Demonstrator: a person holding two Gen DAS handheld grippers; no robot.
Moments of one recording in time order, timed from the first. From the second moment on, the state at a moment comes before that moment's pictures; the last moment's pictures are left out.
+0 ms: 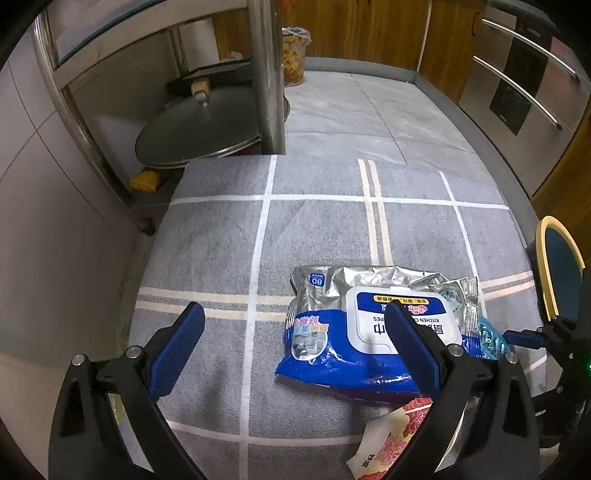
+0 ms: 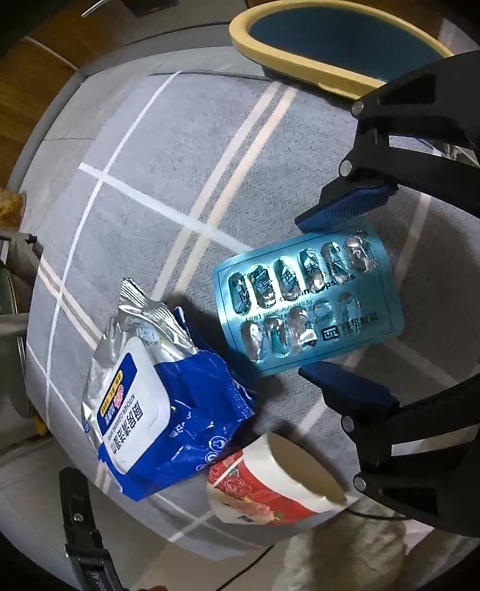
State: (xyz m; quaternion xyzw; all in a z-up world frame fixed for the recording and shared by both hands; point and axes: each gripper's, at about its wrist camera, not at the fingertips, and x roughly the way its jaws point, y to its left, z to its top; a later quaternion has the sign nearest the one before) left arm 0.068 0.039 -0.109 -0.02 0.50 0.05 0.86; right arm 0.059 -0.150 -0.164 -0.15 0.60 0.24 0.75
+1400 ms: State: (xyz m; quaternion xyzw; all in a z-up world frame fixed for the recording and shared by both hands) left arm 0.095 0.023 -0.102 -0.06 0.48 -0.03 0.88; right arm 0.100 -0.233 -0.120 -0.01 0.58 0.12 0.80
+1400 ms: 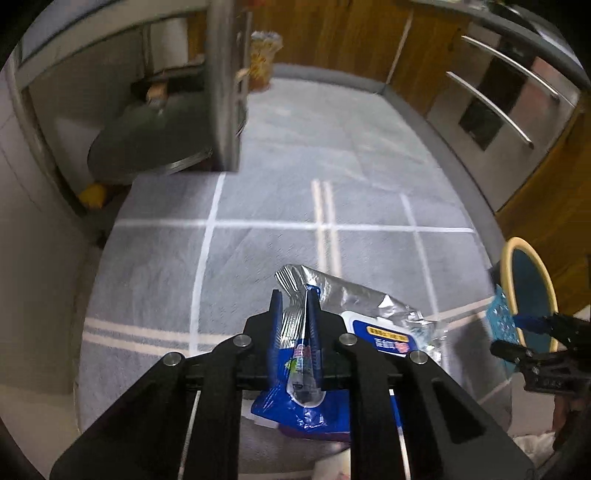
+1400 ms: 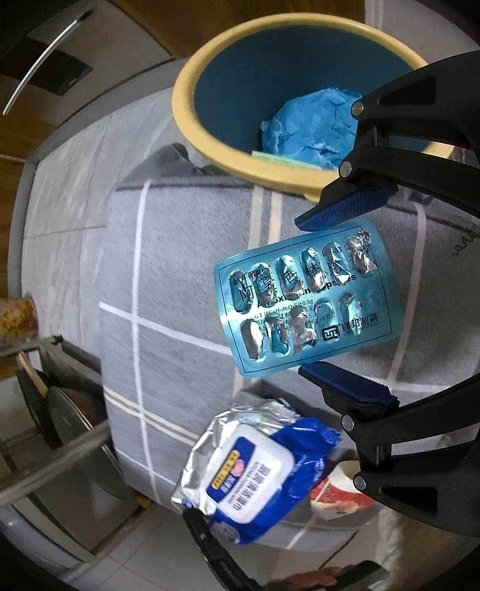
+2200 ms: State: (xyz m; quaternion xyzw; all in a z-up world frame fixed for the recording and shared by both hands) left arm 0.056 -0.073 -0.011 0.05 0.35 -0.13 0.93; right arm 0.087 -0.304 -0.085 0.03 0.54 0.06 0.84
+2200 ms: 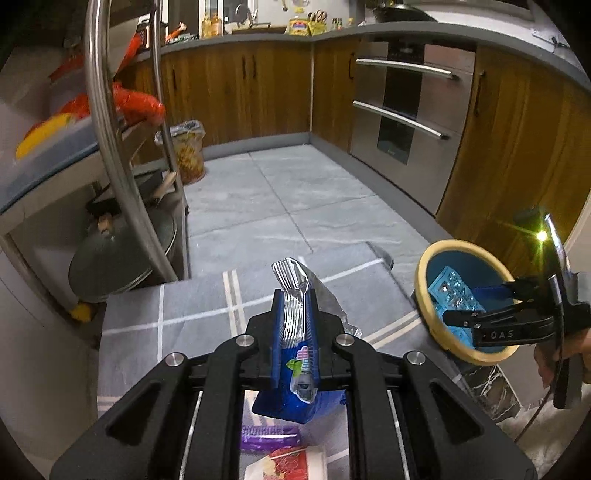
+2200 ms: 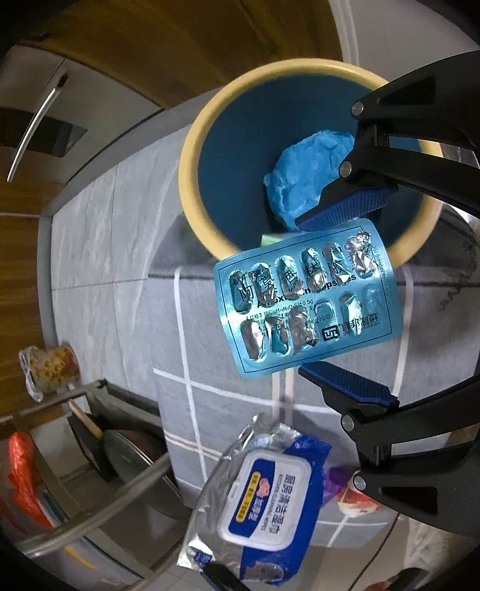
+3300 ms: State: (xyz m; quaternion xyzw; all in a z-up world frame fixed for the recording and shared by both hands) left arm 0.065 -0.247 0.002 0.06 0.32 -0.27 0.90; right arm 0.070 -0.465 -0.116 0.11 0.56 -0.07 0.82
